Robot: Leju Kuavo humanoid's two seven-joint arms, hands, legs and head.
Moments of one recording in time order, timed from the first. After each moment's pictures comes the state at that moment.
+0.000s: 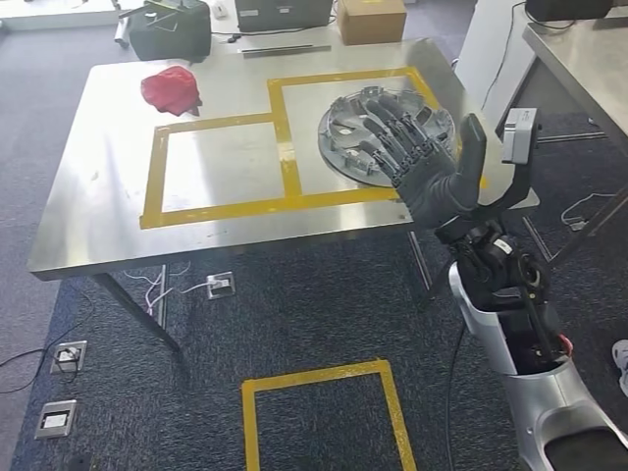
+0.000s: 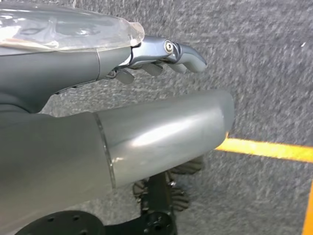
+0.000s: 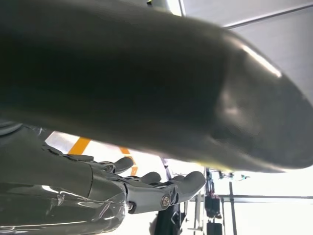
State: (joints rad) left arm -0.15 0.15 -0.19 -0.20 0.43 0.02 -0.10; right arm -0.46 -0.20 0.24 -1.63 -0.61 0.26 0.07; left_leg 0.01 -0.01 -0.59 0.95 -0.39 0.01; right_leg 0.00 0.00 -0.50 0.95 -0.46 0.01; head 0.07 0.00
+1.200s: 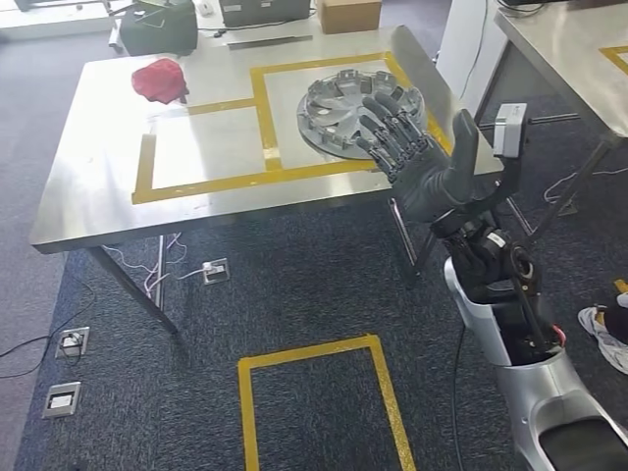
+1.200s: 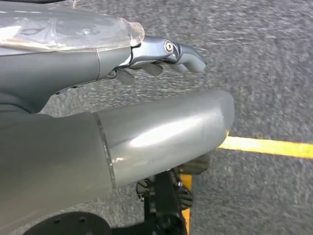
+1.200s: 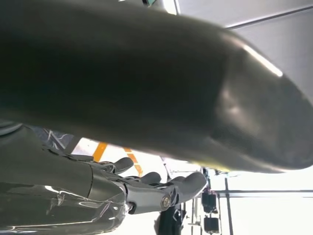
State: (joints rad) left arm -0.14 0.15 -0.19 -0.20 0.42 0.02 -0.10; right arm -0.47 -0.20 0.23 -1.60 -0.60 0.27 0.07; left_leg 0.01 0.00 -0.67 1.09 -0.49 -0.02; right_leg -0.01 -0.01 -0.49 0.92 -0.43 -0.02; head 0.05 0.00
